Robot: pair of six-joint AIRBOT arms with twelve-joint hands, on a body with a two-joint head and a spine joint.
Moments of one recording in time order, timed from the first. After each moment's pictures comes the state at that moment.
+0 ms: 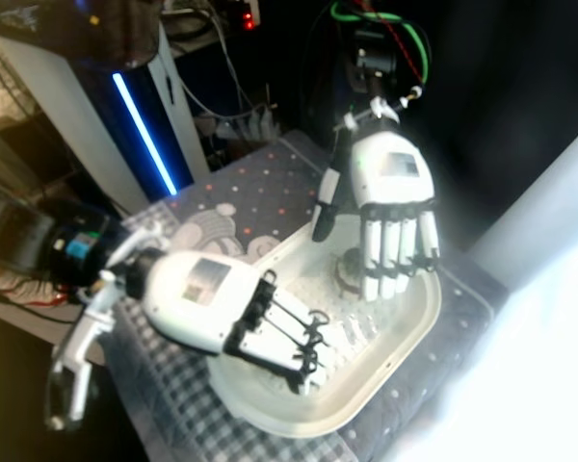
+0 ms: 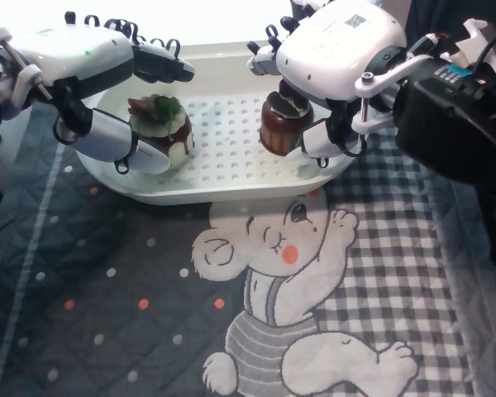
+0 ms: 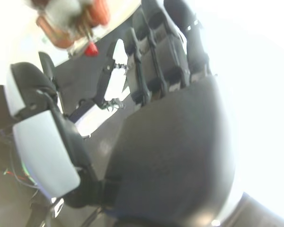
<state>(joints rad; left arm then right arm) 0.51 -1.14 1.25 -0.29 -0.32 1.42 -0.55 -1.20 1.22 0.37 0.45 -1.63</state>
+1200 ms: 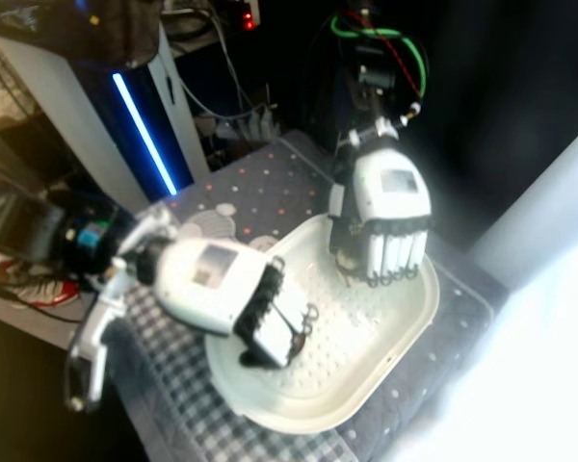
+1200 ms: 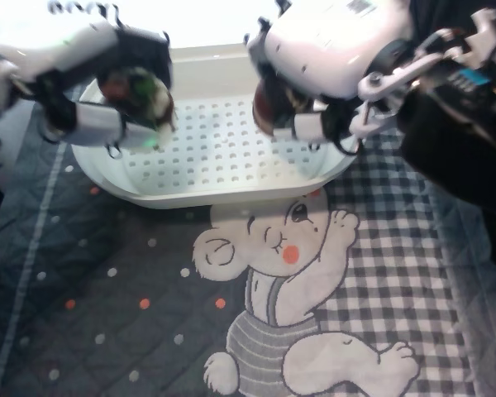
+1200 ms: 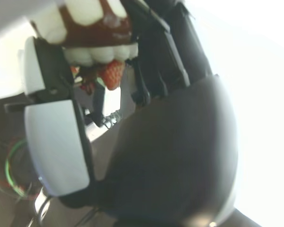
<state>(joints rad) 0.55 -1.09 1.18 -0.27 -0.48 1.32 -0.55 -1.12 1.07 0.33 0.60 -1.63</state>
